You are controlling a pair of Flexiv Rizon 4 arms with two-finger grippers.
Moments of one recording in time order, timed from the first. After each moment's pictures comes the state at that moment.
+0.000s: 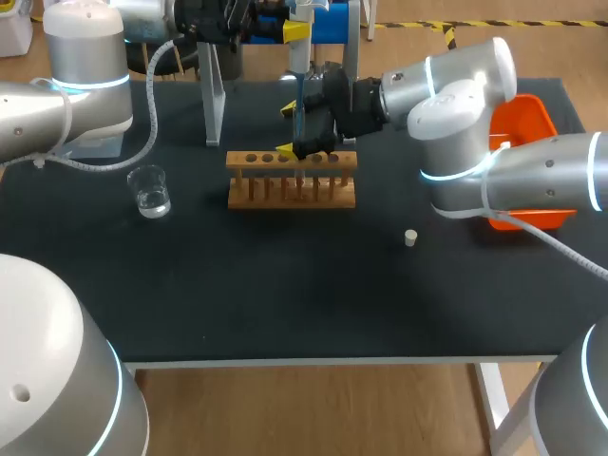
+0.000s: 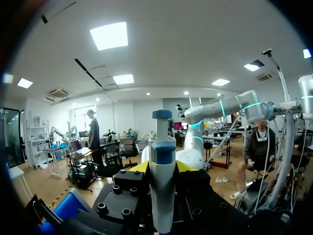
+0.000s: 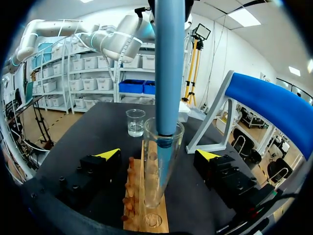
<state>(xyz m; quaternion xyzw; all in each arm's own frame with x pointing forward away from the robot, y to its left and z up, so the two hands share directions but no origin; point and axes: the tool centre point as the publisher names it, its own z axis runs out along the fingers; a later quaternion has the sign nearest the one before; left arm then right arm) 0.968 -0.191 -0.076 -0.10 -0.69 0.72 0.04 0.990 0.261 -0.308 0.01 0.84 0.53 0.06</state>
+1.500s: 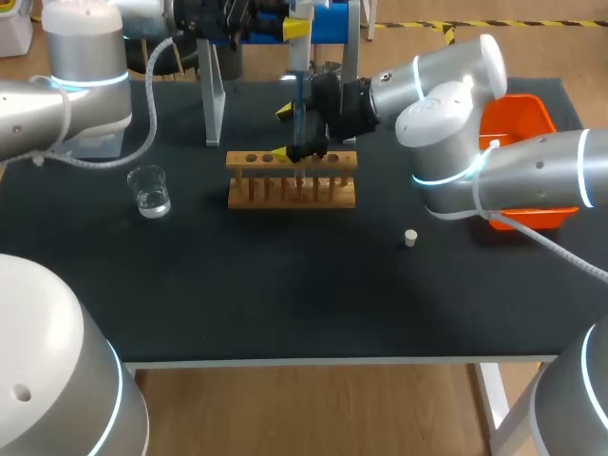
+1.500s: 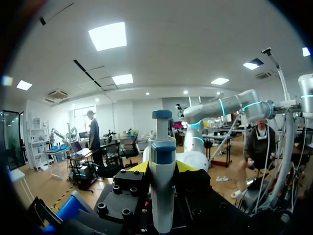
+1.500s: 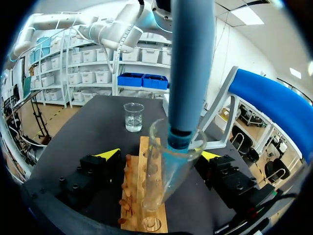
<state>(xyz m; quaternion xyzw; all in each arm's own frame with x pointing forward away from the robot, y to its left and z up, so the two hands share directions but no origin) 0.967 -0.191 -0.071 -0.11 -0.69 0.71 0.03 0.991 0.269 -0.317 0.00 0.86 0.51 0.08</state>
